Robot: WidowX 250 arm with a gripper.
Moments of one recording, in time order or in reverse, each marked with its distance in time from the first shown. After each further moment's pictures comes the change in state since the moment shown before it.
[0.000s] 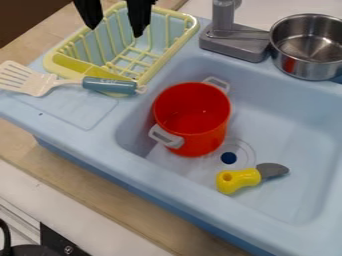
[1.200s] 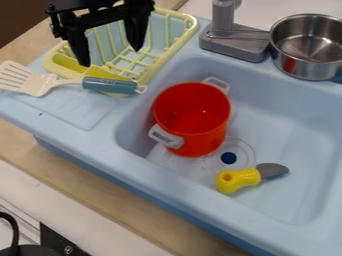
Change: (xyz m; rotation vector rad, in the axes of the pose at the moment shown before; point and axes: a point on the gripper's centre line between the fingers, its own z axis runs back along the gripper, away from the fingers) arm -0.038 -0.008 0.001 0.155 -0.024 0.913
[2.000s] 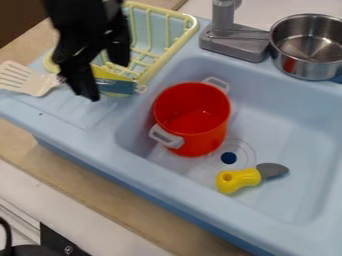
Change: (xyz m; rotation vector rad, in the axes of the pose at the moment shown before) arm -0.009 0.025 -0.019 -0.074 0.092 0.566
